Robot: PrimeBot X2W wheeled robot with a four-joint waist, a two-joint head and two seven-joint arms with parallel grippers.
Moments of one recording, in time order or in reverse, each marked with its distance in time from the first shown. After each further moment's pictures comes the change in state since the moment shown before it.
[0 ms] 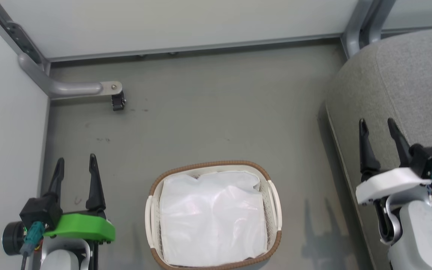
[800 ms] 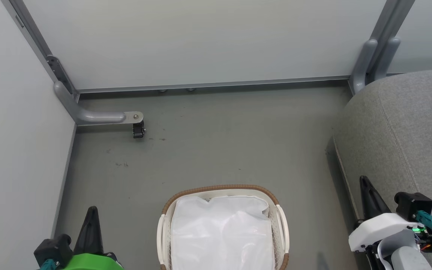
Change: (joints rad) left arm 0.154 -0.012 -0.032 0.078 -0.092 -0.001 0.009; right arm 0.164 0.033 0.015 0.091 0.037 0.000 0.016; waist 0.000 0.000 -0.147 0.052
